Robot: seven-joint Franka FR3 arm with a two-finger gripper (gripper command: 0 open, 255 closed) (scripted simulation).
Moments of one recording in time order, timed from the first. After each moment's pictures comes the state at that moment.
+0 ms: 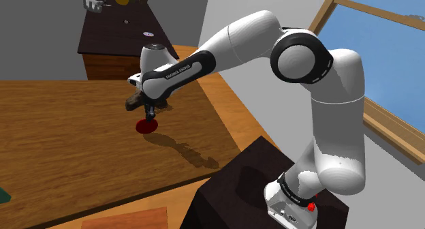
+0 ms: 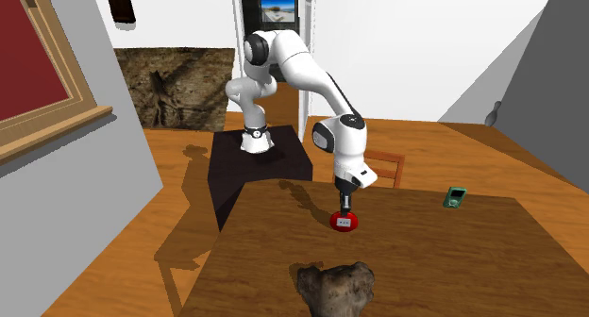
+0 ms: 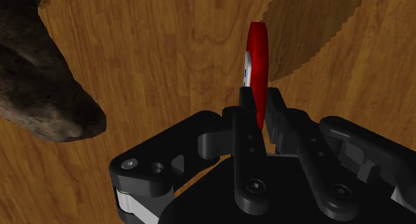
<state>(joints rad) 0.30 0.62 0.08 -1.75 -0.02 2.39 -0.84</state>
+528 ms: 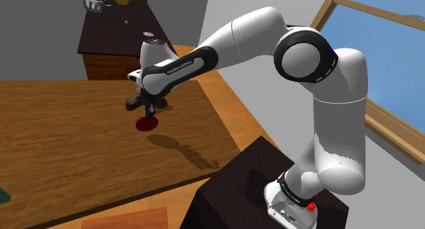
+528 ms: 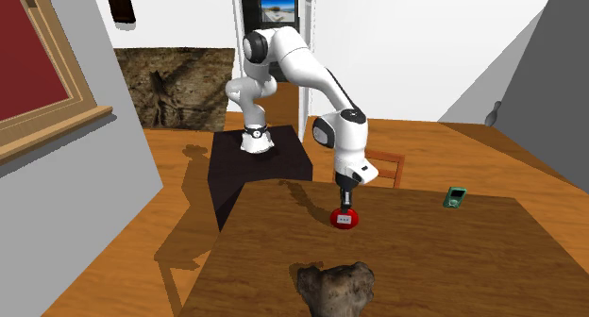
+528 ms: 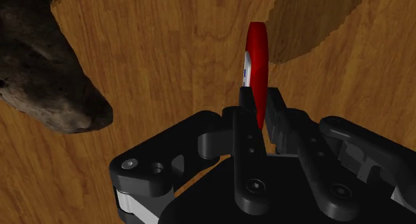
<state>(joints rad) 0.29 0.59 0.08 -1.75 -0.02 2.37 -0.84</state>
